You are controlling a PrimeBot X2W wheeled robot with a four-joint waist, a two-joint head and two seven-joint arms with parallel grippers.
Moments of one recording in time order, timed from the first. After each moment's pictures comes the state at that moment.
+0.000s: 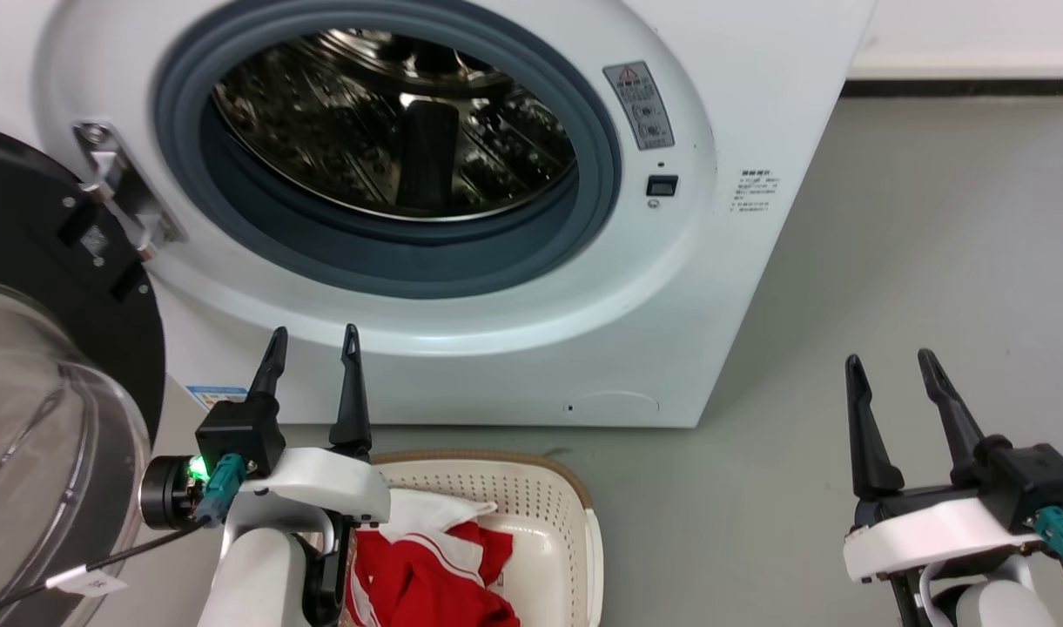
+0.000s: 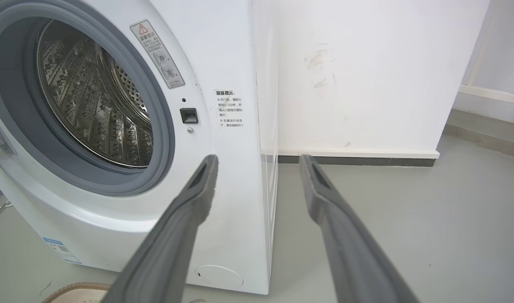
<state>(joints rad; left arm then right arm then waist) -0.26 0.05 -0.03 0.34 -0.13 0.00 -0.26 -0.08 -0.05 -0.03 0.10 0.09 0.13 -0.25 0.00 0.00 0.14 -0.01</state>
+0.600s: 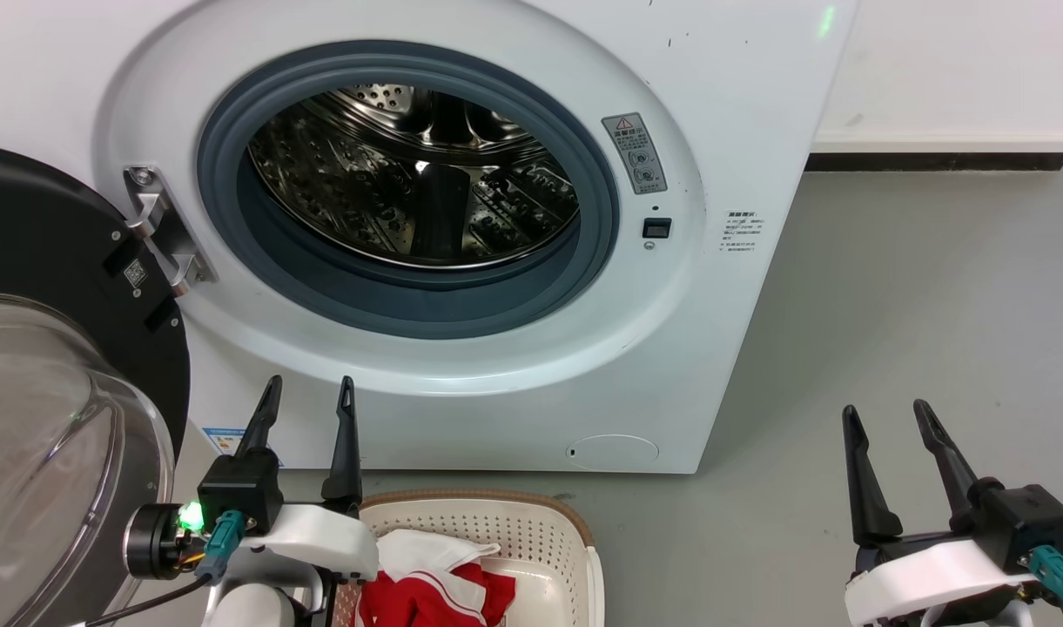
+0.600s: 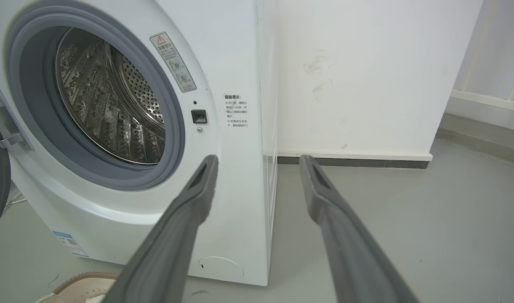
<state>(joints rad) -0.13 0.08 -0.04 0.23 -0.07 0.00 -0.26 0.02 -0.05 -0.03 0.06 0.08 0.13 -0.21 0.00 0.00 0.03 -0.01</state>
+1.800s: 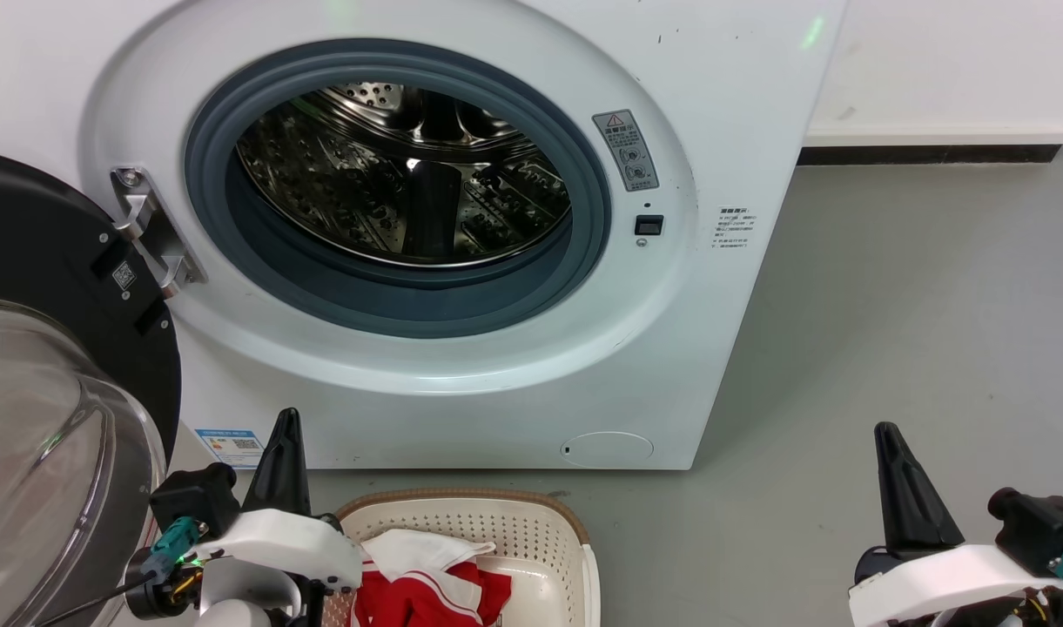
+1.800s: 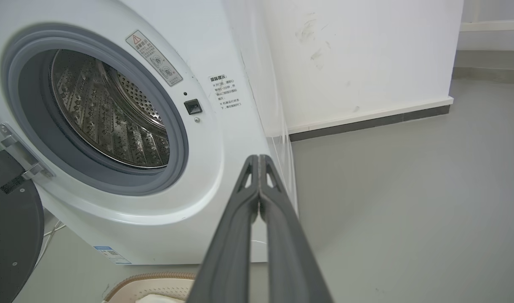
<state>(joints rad) -0.12 0.08 -0.01 0.29 -0.28 -0.01 -0.20 0.03 -0.05 -0.02 0.10 0.30 0.13 -0.17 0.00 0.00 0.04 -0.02</state>
